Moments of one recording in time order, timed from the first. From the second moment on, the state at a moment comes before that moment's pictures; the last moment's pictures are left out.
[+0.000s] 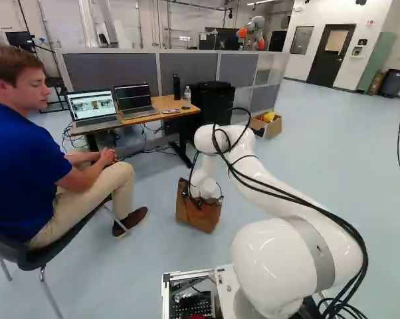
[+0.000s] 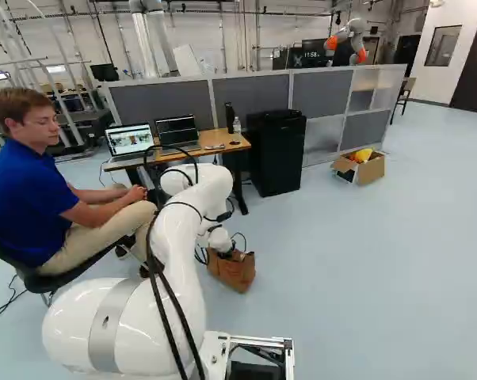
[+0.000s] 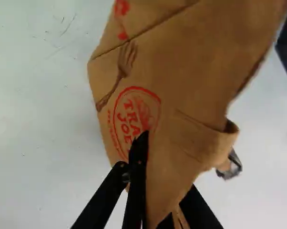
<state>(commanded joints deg) 3.9 -85.8 -84.6 0.0 26.4 -53.0</state>
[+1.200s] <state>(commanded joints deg) 3.9 -62.4 -65.0 0.0 26.4 -53.0</state>
